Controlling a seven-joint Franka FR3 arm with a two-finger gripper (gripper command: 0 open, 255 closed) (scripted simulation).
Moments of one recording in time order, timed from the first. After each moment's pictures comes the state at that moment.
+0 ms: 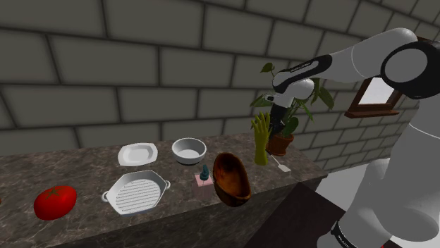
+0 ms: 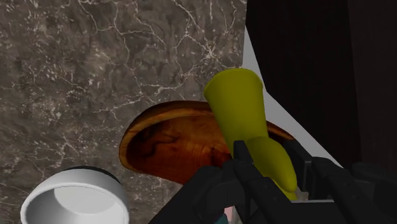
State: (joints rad) arm 0.25 0.04 -0.72 -2.18 0.29 2.02 -1.80
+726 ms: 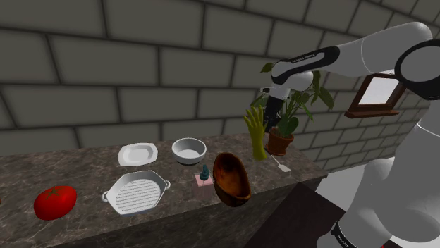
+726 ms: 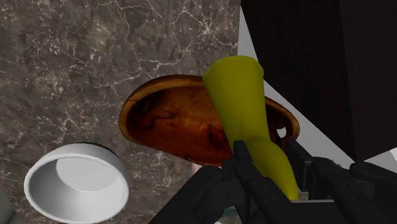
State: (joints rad) arm 0.29 -0.02 -0.68 -2.13 0.25 1.95 -1.68
